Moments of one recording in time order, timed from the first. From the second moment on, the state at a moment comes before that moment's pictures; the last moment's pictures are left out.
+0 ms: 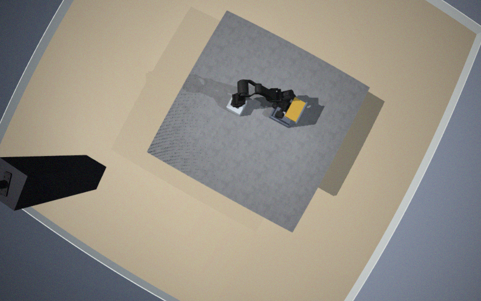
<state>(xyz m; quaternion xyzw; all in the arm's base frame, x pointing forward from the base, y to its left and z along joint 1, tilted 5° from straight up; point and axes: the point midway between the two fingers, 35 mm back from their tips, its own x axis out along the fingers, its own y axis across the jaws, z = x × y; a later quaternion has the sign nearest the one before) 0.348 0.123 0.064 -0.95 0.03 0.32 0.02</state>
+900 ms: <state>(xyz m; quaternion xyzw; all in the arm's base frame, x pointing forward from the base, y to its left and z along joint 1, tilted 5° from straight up) 0.295 0.122 0.061 -0.94 0.03 0.34 0.01</state>
